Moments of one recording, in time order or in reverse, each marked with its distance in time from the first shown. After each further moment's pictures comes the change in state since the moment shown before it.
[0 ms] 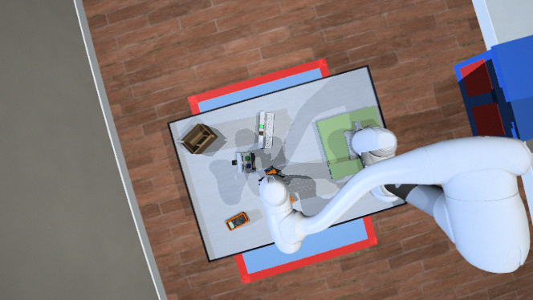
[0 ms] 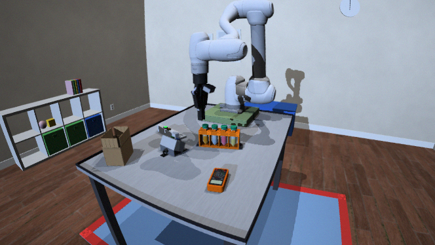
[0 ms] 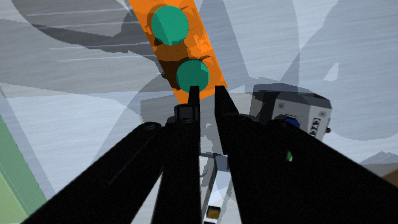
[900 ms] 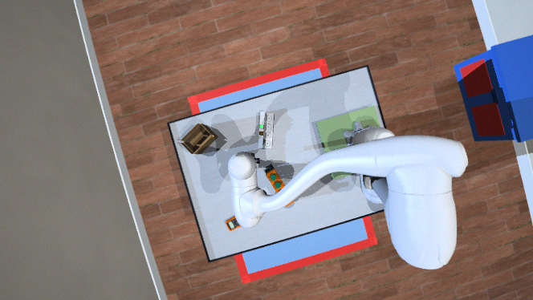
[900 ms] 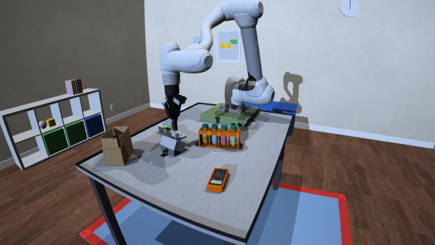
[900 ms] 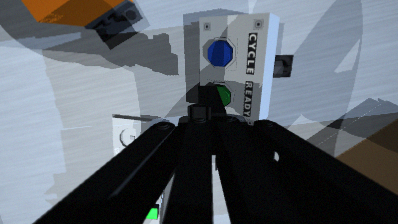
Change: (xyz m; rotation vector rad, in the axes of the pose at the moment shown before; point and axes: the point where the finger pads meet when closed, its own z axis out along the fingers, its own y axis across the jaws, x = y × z) arm -0.103 0.105 0.047 0.003 -0.002 0.078
